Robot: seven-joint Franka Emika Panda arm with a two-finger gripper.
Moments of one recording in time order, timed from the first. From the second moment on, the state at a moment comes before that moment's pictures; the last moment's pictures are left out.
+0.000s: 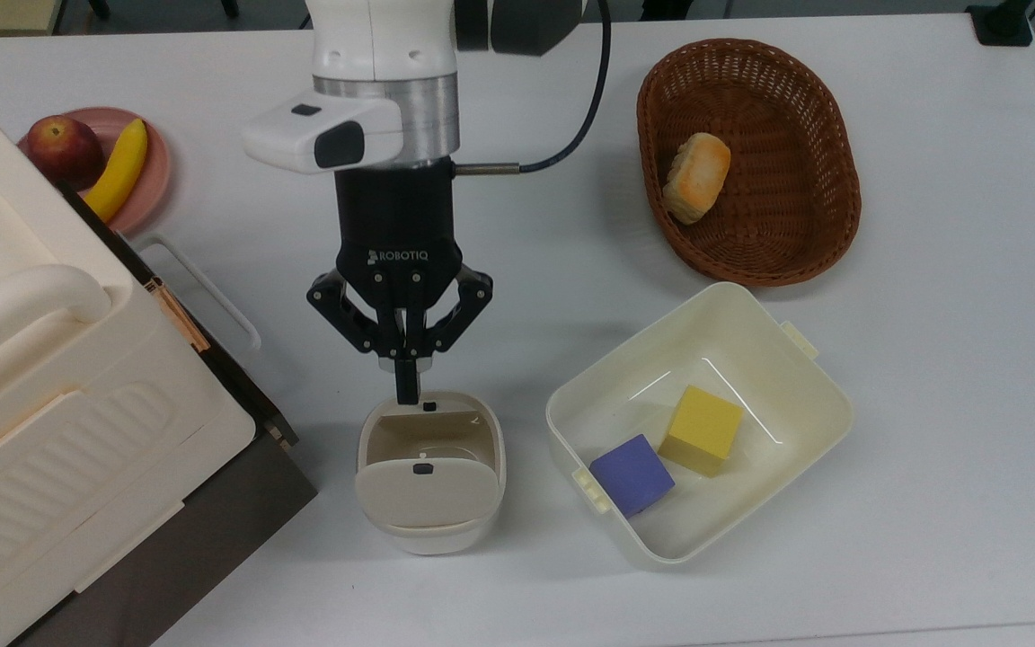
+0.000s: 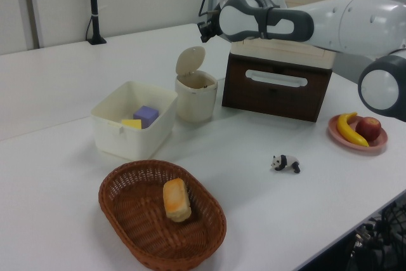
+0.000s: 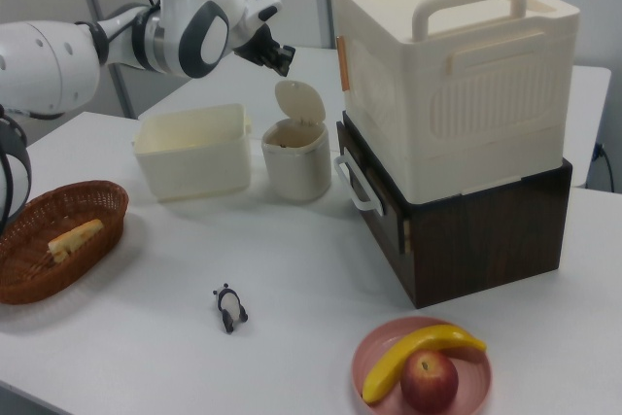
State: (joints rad) arm 0.05 0.48 -0.04 -1.34 0.03 2.56 0.00
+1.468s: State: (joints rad) arm 0.05 0.57 -0.04 -1.32 0.03 2.77 -0.02
